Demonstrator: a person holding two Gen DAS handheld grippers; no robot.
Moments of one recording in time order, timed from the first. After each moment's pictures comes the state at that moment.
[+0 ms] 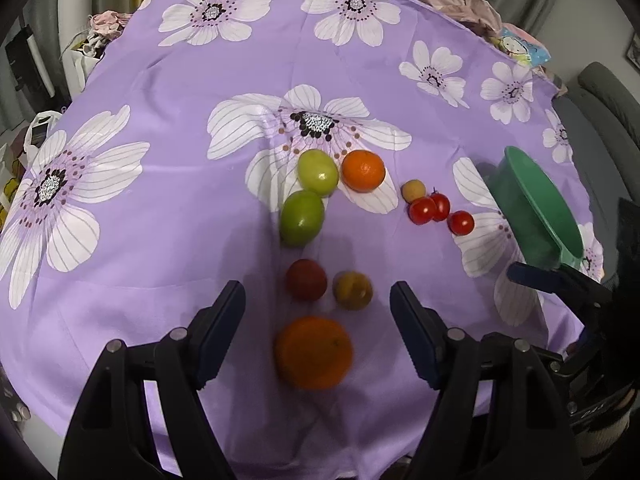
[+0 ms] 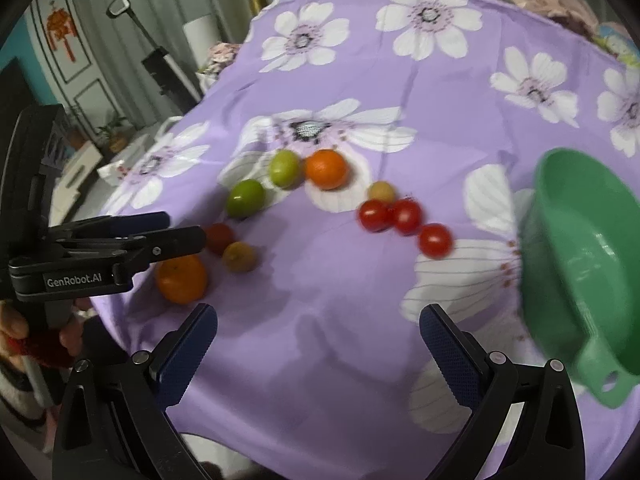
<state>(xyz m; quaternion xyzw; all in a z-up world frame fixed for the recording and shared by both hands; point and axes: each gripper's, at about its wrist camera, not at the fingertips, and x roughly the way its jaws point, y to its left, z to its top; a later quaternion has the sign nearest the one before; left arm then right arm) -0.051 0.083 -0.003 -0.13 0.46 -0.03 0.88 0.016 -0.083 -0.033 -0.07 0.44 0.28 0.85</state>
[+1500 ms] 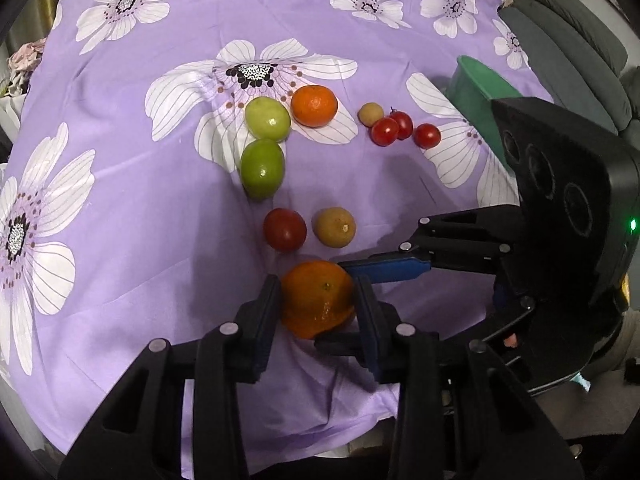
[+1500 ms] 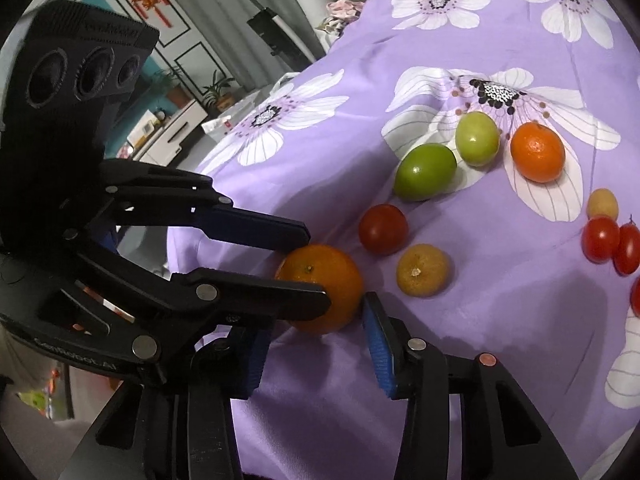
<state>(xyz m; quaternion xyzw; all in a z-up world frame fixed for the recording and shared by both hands) -0.045 0.076 -0.010 -0.04 0.53 -0.15 0.83 0.021 0.004 -0.072 -0.06 0.46 0.46 0.76</state>
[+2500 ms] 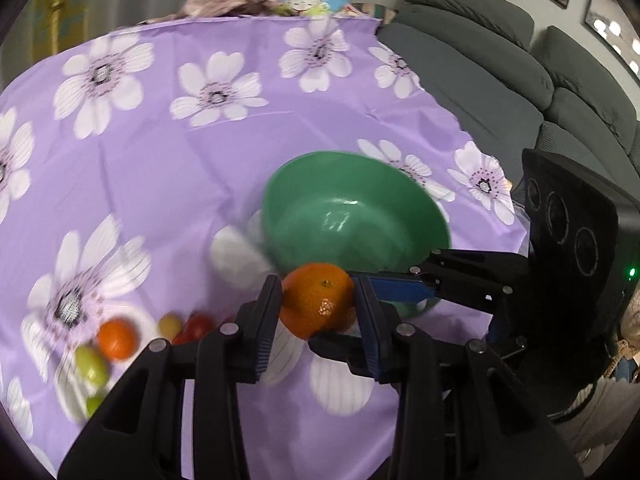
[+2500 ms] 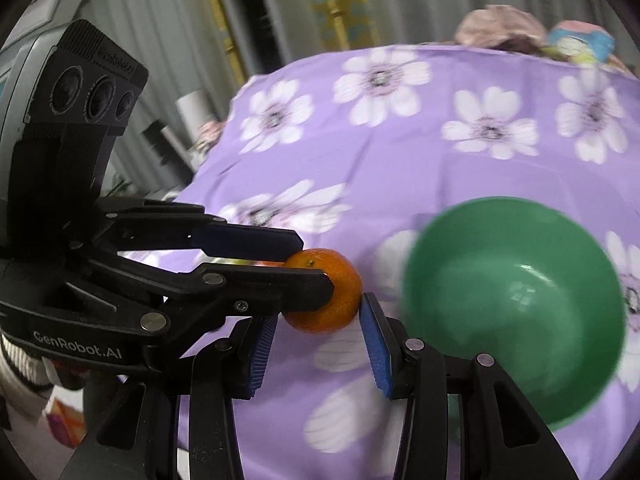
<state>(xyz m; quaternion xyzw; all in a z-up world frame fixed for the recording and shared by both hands) 0.050 -0.109 0.074 0.01 0.42 -0.31 0.86 0.032 -0.181 0.021 0.01 0.34 0.24 0.91</state>
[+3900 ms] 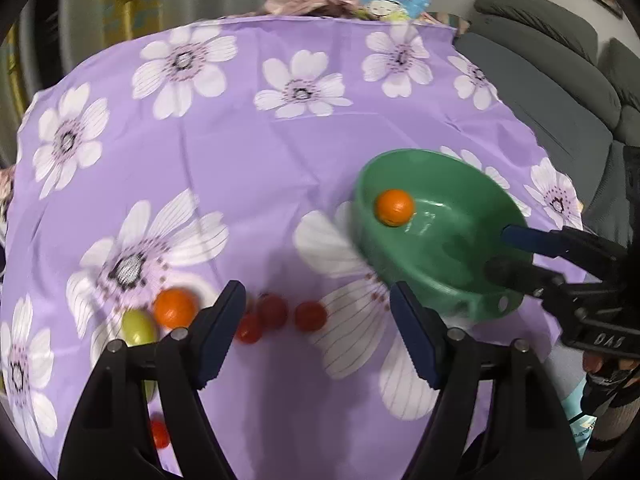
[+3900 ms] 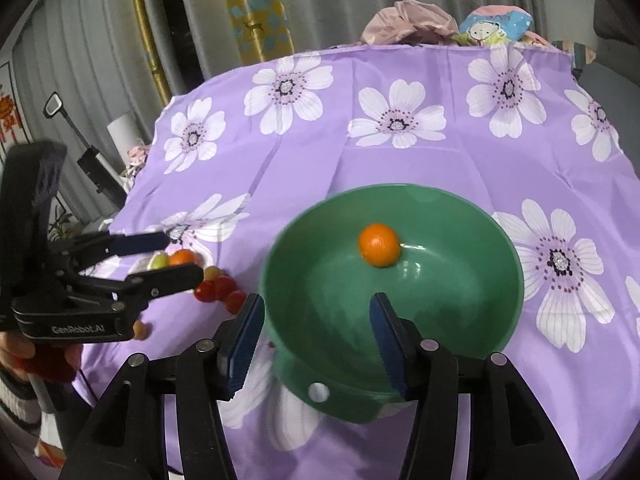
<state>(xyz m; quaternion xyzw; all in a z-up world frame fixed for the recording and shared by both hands) 0.038 -0.068 0.051 0.01 0.41 -0.16 0.90 0.022 -0.226 0.030 0.02 0.35 0.15 0.93</state>
